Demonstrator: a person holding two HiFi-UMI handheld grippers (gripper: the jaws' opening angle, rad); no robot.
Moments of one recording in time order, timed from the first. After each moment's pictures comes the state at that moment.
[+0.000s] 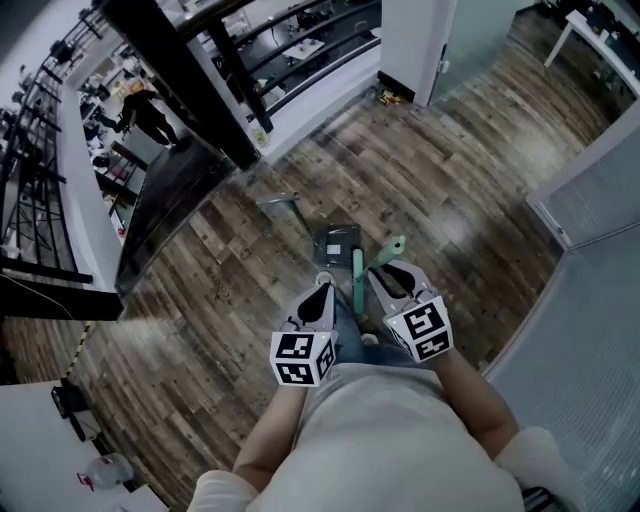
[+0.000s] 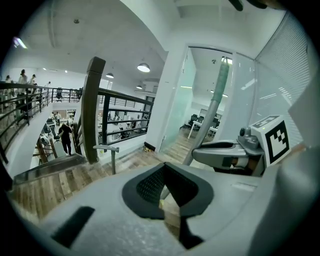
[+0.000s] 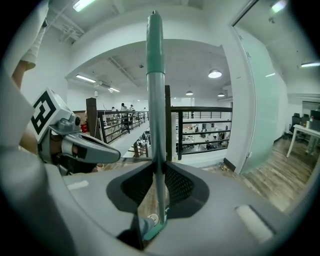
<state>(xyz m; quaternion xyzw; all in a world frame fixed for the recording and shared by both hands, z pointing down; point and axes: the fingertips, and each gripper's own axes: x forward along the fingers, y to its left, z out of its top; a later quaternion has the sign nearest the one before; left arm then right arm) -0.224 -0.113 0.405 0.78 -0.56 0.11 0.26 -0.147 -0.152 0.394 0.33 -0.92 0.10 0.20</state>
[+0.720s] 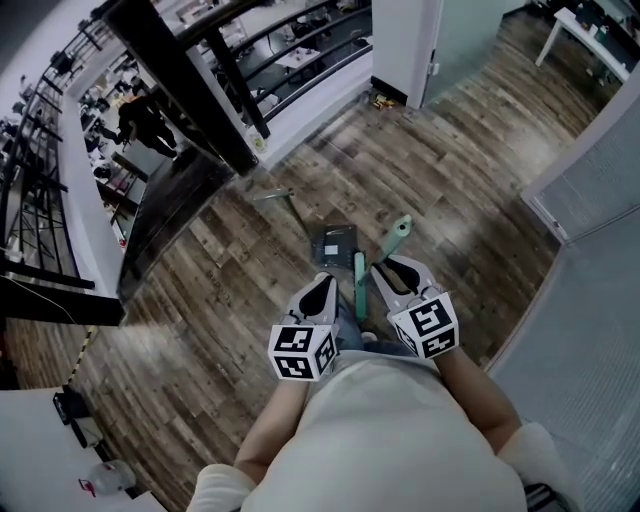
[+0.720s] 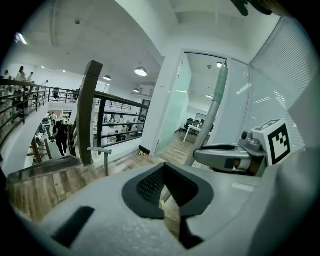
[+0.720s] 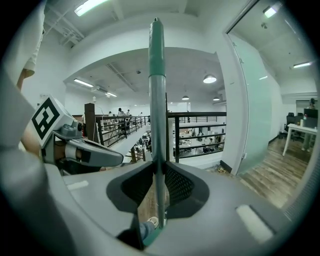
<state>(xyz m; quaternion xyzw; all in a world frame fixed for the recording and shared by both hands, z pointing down) -0.198 -0.091 0.387 0.79 -0.55 0.09 0.25 -0.119 -0.121 0.371 0.35 -0.92 0.09 0.17</state>
